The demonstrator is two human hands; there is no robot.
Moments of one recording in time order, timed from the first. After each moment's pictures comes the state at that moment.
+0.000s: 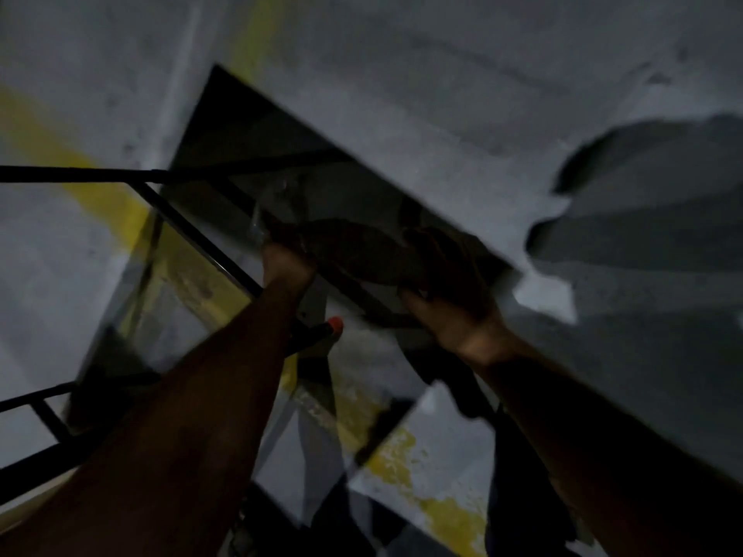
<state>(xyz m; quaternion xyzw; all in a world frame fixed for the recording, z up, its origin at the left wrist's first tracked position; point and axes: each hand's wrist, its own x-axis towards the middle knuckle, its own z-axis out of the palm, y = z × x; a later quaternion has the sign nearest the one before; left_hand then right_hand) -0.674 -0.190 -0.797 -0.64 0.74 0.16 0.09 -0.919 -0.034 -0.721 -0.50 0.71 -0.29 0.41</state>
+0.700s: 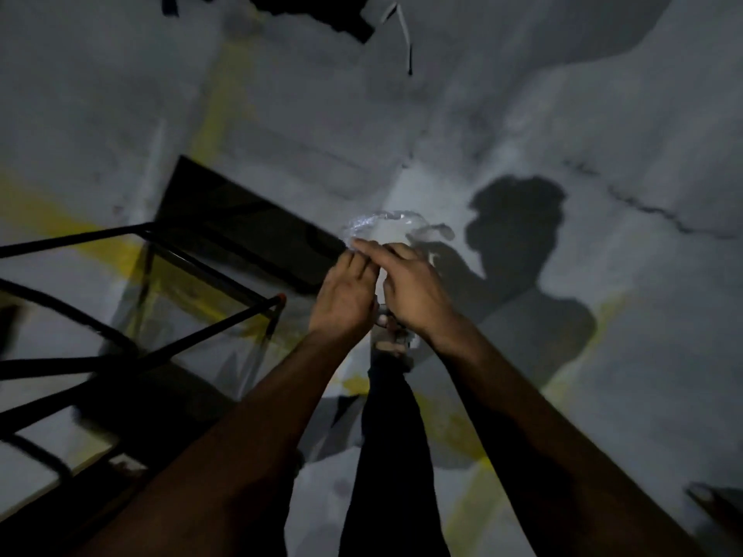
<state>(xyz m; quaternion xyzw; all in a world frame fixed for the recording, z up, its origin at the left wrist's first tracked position) -0.954 0.018 -0.348 -0.36 0.90 0.24 0.10 -1.081 0.076 -0.326 -0.47 0.74 -0.24 0.43</state>
